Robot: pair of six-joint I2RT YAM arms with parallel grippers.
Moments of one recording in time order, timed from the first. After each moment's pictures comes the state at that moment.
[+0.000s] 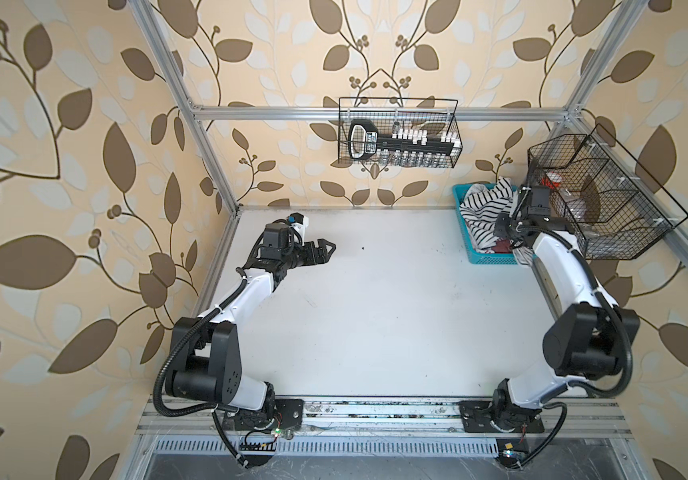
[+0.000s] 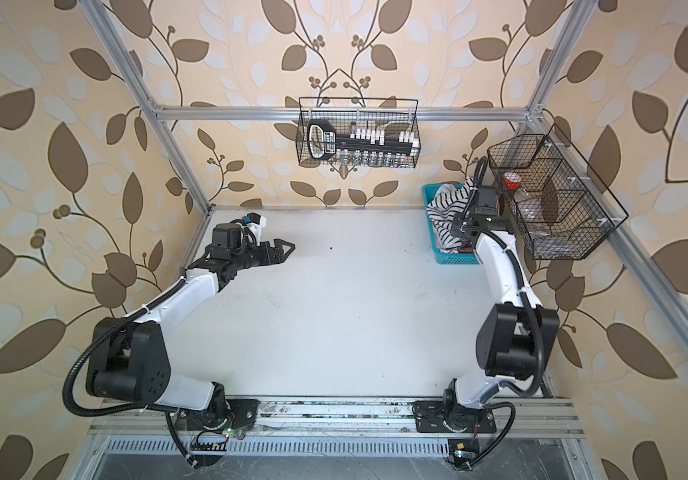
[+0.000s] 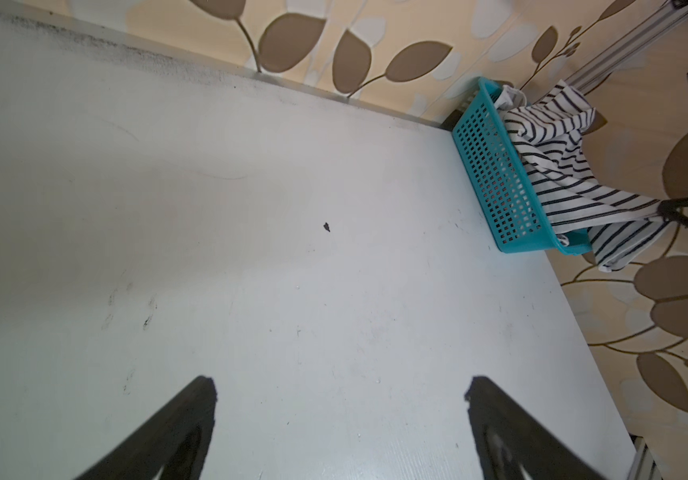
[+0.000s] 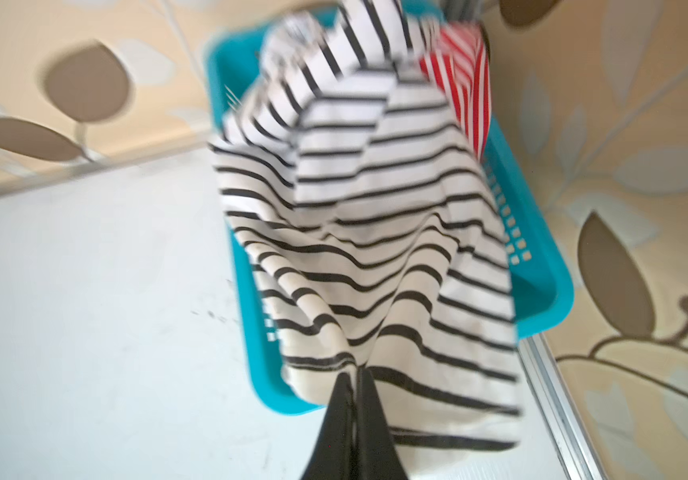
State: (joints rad) left arm -0.11 1.43 0.98 -0.11 0.49 -0.34; right arm -0.12 1.57 1.53 -0.66 0.15 0.11
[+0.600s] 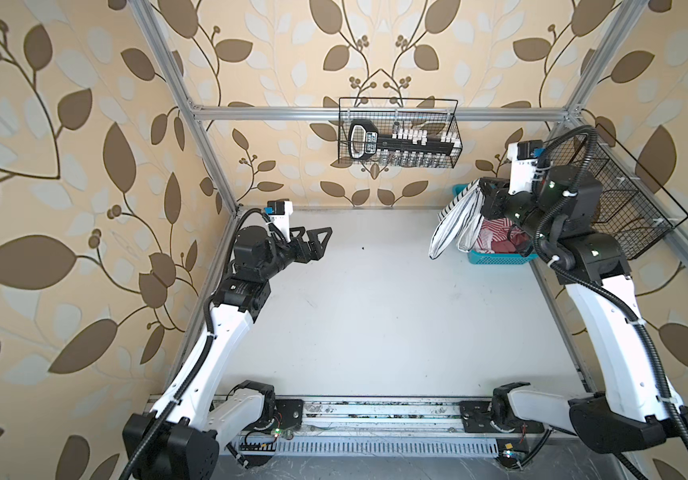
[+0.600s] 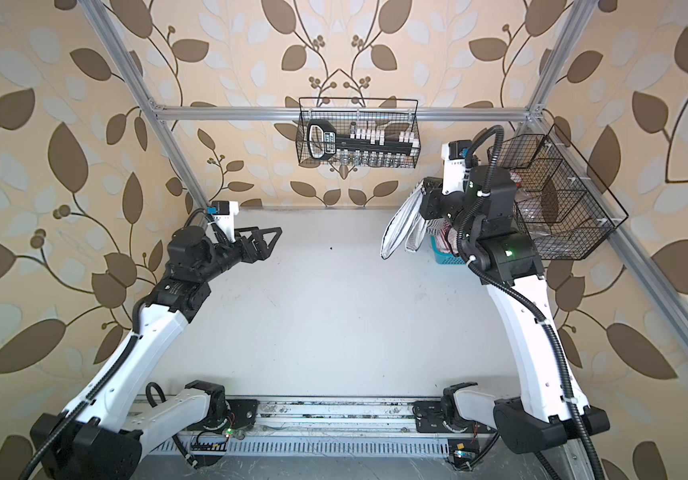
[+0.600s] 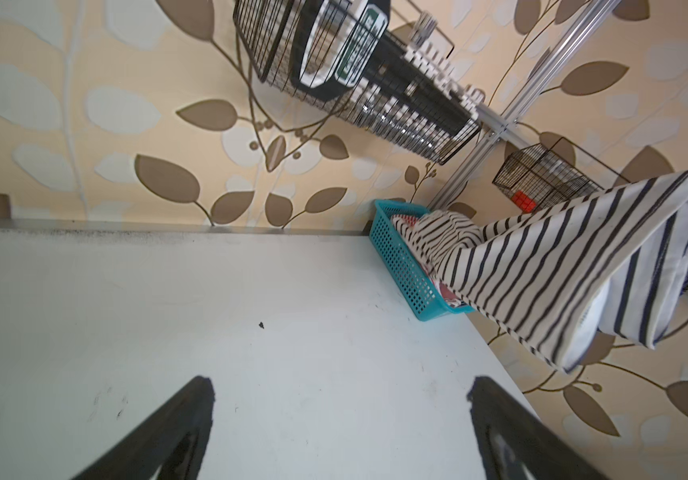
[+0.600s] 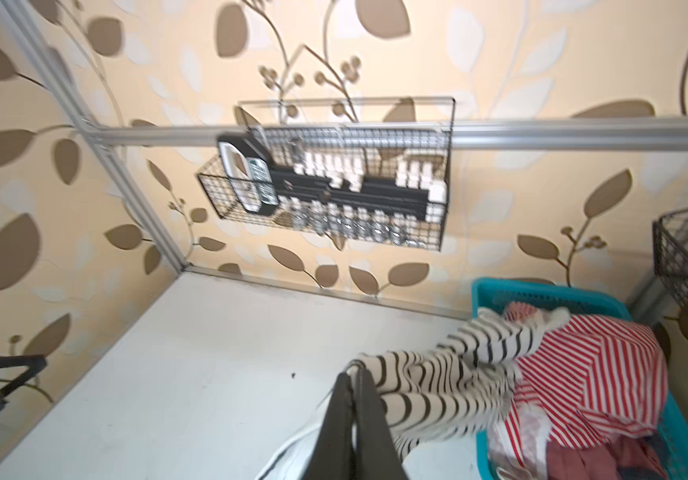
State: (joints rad) left arm -0.15 1.00 0.98 -0.12 0.43 -0.42; right arm 0.22 1.24 1.75 -0.65 -0.07 0.10
